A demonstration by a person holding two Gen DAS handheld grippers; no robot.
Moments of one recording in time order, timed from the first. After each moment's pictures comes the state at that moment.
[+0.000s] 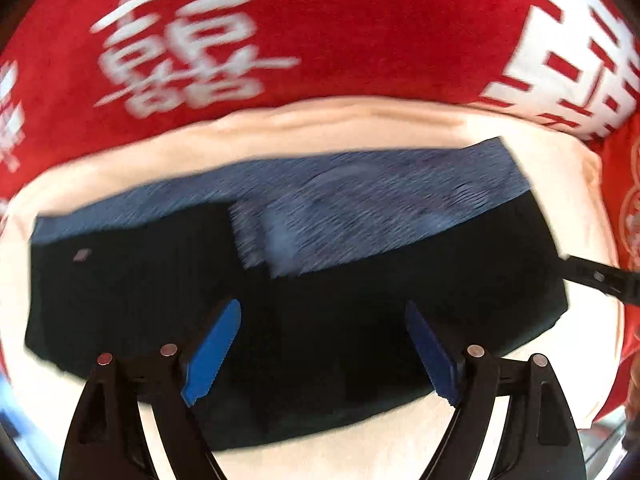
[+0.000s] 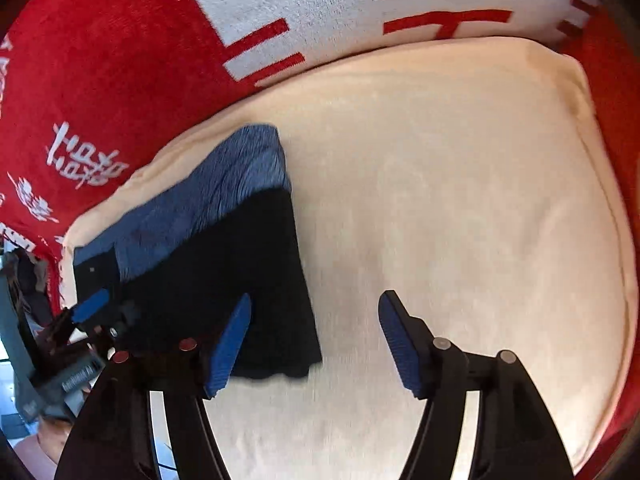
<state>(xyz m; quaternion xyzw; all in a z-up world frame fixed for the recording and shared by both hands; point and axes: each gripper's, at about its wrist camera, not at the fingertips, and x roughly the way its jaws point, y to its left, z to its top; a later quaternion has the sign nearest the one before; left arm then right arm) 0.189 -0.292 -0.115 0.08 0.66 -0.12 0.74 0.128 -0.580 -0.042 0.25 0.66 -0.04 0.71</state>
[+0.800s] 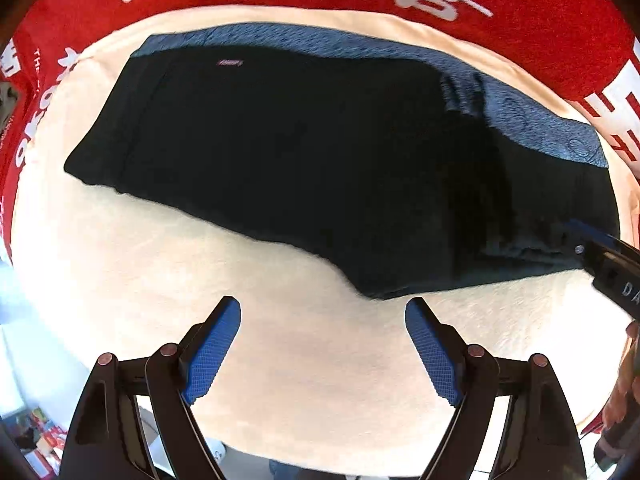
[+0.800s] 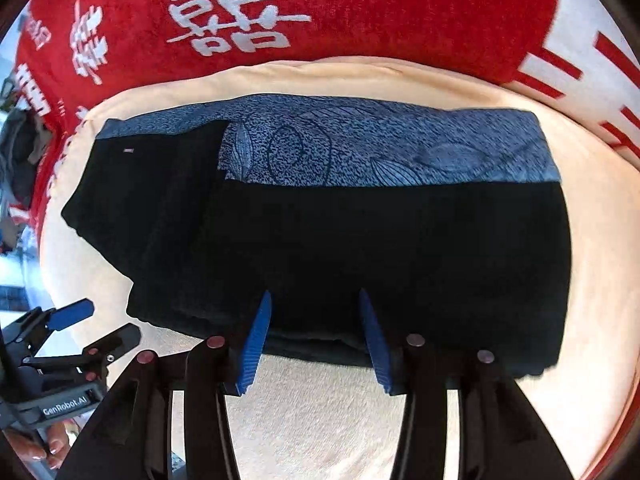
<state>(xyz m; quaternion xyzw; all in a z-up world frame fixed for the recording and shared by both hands) 0.112 -0.136 -0.125 0.00 0.71 0.00 0.70 0.159 -0.384 -0.050 0.09 0.66 0.08 0.74</state>
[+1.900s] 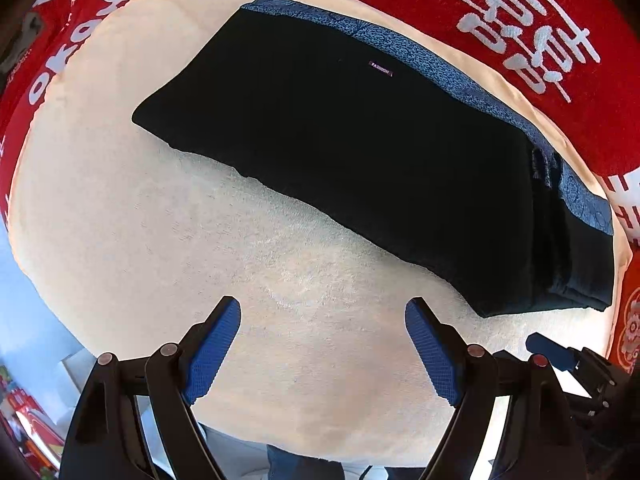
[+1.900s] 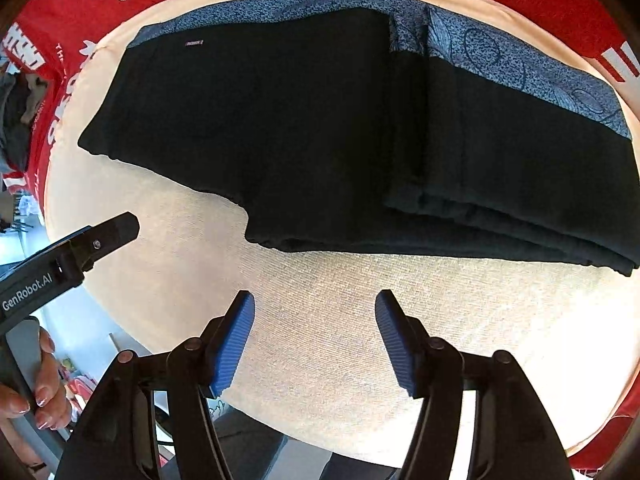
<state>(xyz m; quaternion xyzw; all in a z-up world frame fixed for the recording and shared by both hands) 0.121 -0.016 -0.122 -0.09 0.72 0.03 0.69 0.138 -0.251 -0.063 0.07 0.75 0.09 0.65</state>
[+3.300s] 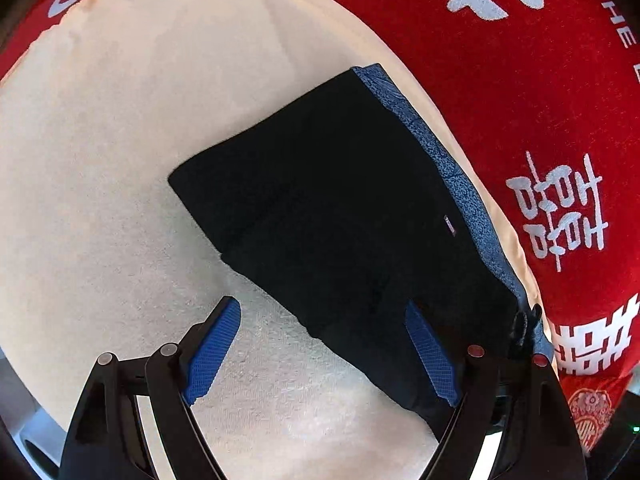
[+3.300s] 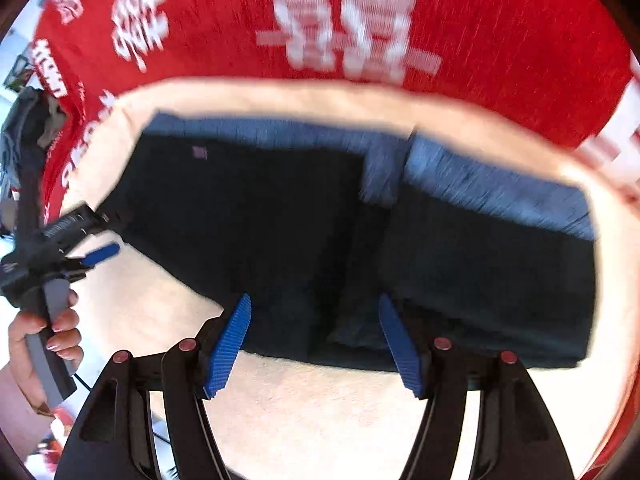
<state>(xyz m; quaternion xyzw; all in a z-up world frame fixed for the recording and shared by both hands) 0.146 0.086 -0.145 -0.30 0.63 0.06 0.72 0.168 -0.299 0.000 0.05 0.63 0.09 0.77</state>
